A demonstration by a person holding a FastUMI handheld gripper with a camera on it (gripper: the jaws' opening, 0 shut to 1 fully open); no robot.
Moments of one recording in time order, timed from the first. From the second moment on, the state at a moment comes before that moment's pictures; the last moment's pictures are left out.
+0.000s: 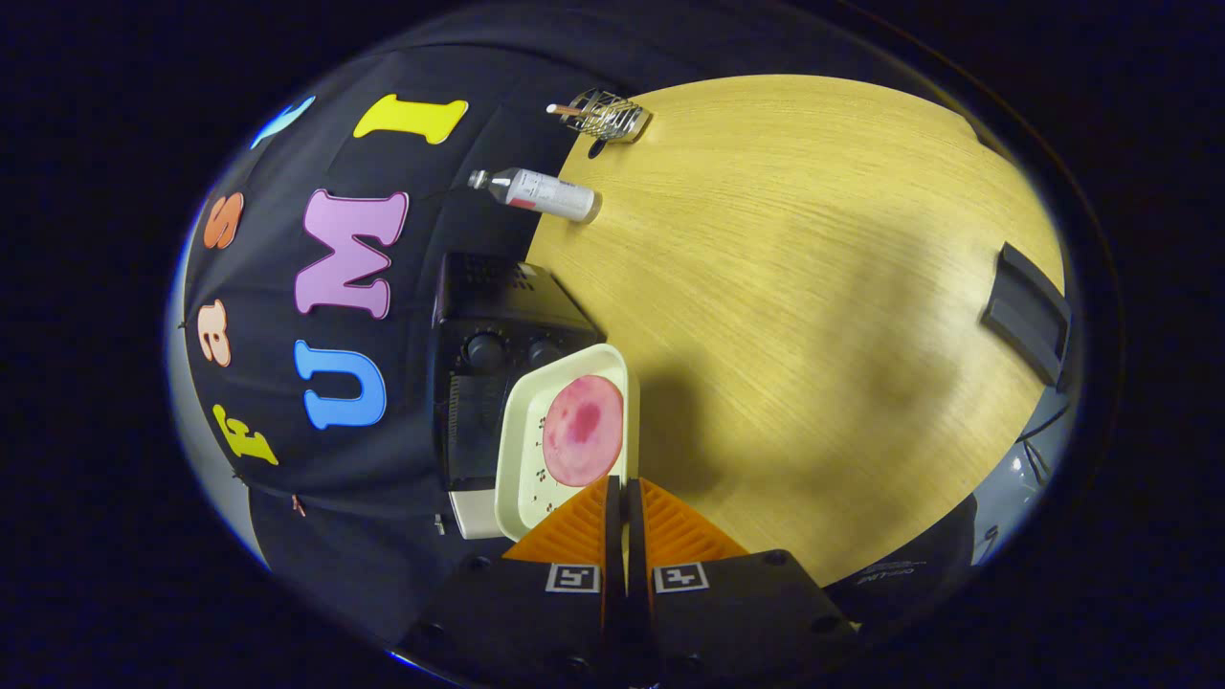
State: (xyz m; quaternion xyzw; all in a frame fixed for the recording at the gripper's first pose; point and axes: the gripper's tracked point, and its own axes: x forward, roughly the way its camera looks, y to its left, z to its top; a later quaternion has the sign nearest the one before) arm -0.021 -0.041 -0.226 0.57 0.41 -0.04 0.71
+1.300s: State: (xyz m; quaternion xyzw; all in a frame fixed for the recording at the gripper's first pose) arm 0.164 0.129 -0.264 0.60 0.30 -0.08 0.73
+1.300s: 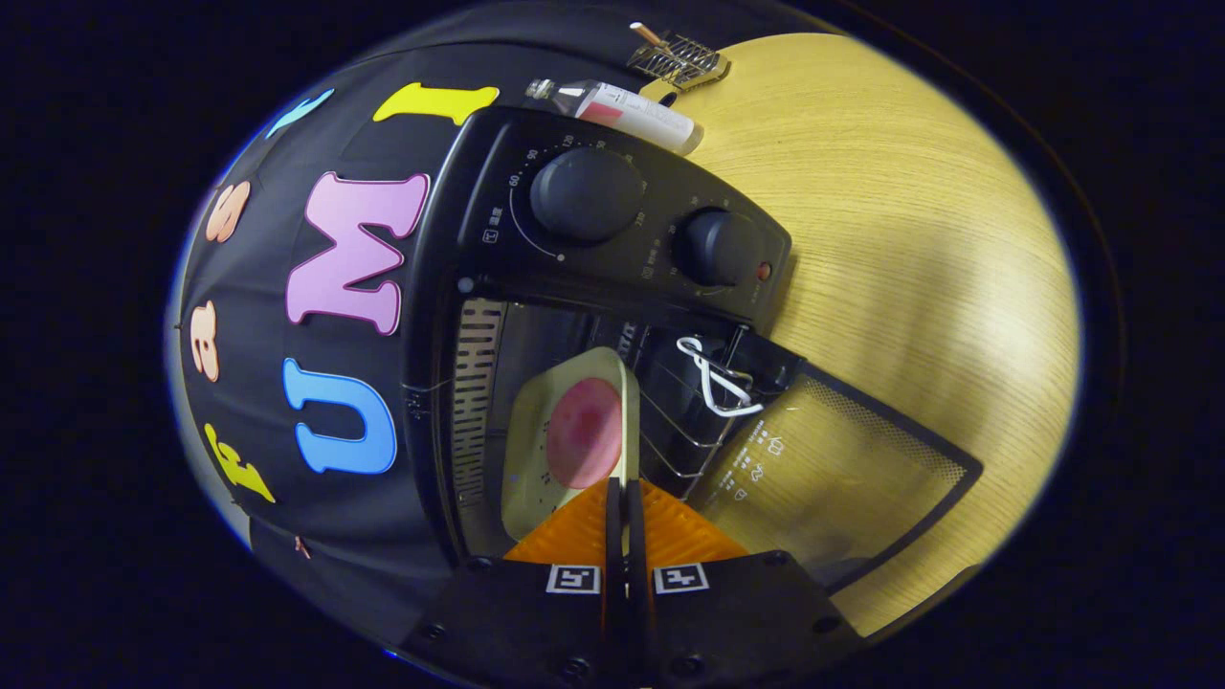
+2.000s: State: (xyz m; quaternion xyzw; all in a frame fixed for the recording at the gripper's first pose) arm 0.144 0.137 -0.244 0.53 0.30 -0.05 0.79
